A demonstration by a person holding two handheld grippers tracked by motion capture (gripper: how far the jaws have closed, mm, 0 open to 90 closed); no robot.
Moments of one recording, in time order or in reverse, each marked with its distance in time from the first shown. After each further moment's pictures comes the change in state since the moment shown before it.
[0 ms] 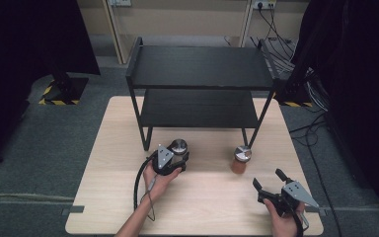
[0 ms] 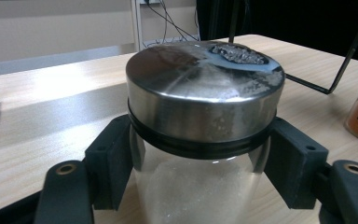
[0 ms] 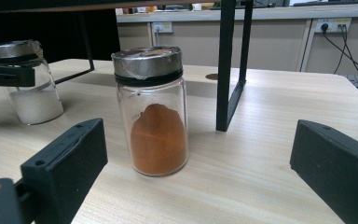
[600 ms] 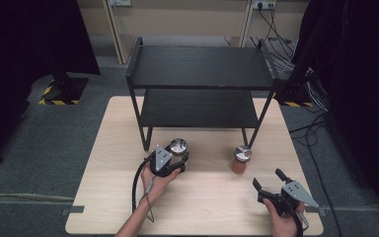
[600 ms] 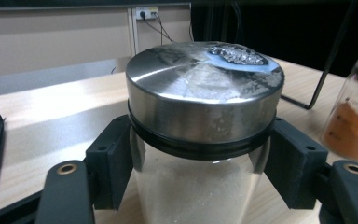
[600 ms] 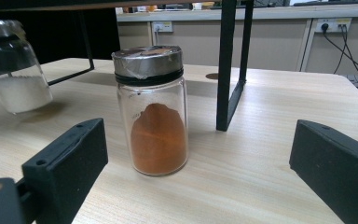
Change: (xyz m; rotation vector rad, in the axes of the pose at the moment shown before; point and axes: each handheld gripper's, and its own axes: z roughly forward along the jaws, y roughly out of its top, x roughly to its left) left arm -0.003 0.008 -0.021 -0.063 -0.019 0.007; right arm 0.000 0.000 0.000 0.002 -0.001 -0.003
